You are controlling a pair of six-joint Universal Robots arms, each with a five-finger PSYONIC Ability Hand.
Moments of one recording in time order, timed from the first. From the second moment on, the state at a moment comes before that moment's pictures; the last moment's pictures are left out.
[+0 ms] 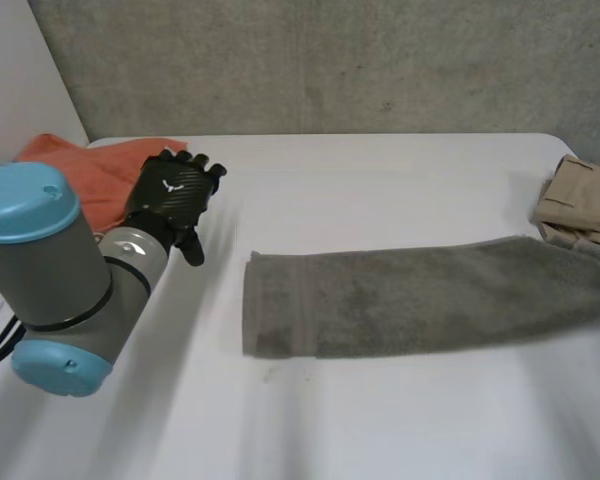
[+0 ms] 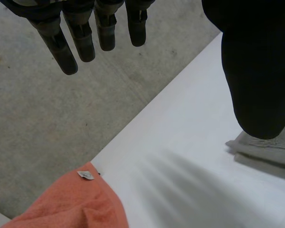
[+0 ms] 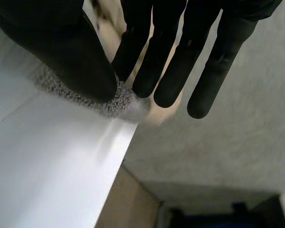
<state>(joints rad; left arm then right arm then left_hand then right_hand) 4.27 -1.93 -1.55 3.39 -1.57 3.57 1.30 -1.15 1.63 -0.21 1.42 2.19 0.20 0.20 0.21 0.20 0.04 1.12 1.18 1.18 1.20 0.98</state>
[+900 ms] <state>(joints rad) 4.22 -1.85 -1.62 3.39 -1.57 3.49 1.86 -1.14 1.79 -0.17 1.40 2.56 0.20 0.20 0.21 0.20 0.04 1.05 1.08 1.06 1.07 0.90</state>
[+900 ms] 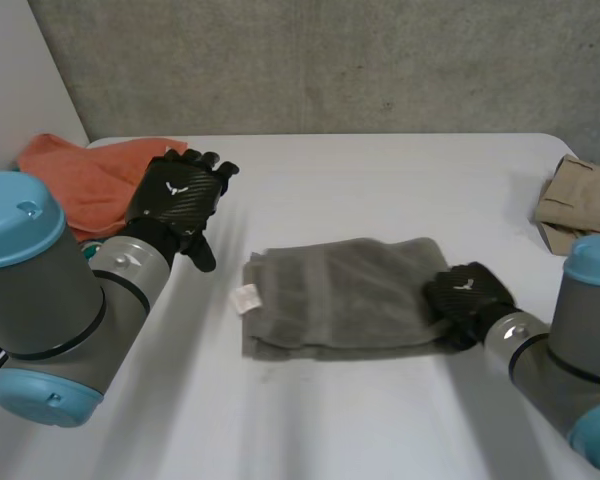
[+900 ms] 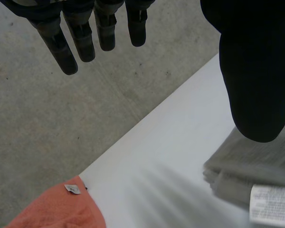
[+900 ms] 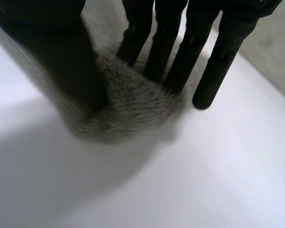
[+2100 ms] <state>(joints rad) 4.00 -2.41 -1.06 3.05 -1.86 3.35 2.02 -0.94 1.31 0.10 1.35 3.09 0.20 0.20 0.20 0.20 0.04 0.22 0.21 0.21 0.21 0.04</state>
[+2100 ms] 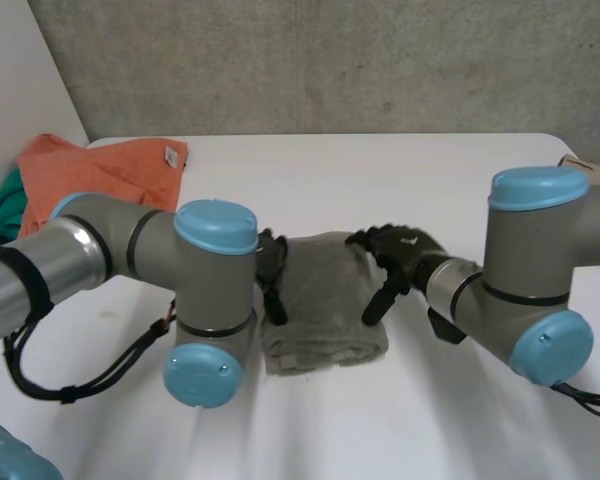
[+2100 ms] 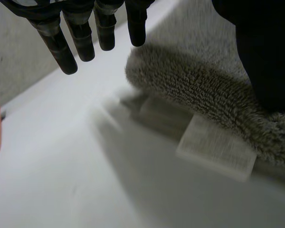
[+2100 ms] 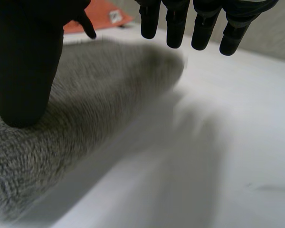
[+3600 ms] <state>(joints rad) 4.19 -1.88 -1.25 3.02 -0.91 3.22 2.20 -0.91 1.51 -0.53 1.56 2.64 0.20 0.20 0.20 0.20 0.04 1.02 1.14 1.14 1.18 0.91</state>
